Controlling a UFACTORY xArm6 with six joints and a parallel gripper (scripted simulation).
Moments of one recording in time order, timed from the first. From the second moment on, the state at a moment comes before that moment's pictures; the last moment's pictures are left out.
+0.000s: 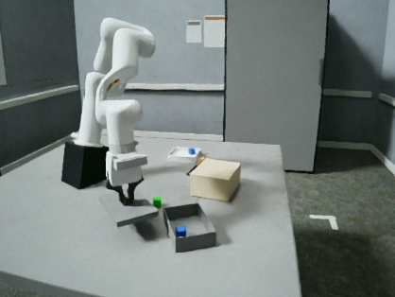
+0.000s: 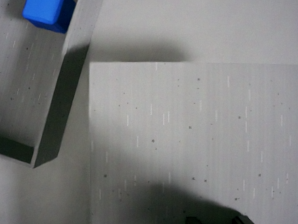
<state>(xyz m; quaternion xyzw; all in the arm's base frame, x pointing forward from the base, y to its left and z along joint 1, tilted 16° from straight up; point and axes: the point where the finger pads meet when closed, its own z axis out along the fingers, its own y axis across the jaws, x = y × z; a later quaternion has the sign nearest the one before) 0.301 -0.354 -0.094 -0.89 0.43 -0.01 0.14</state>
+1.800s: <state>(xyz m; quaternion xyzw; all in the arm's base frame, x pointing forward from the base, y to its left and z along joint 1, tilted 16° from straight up) 0.309 -0.340 -0.152 -0.89 0.43 -0.01 0.14</state>
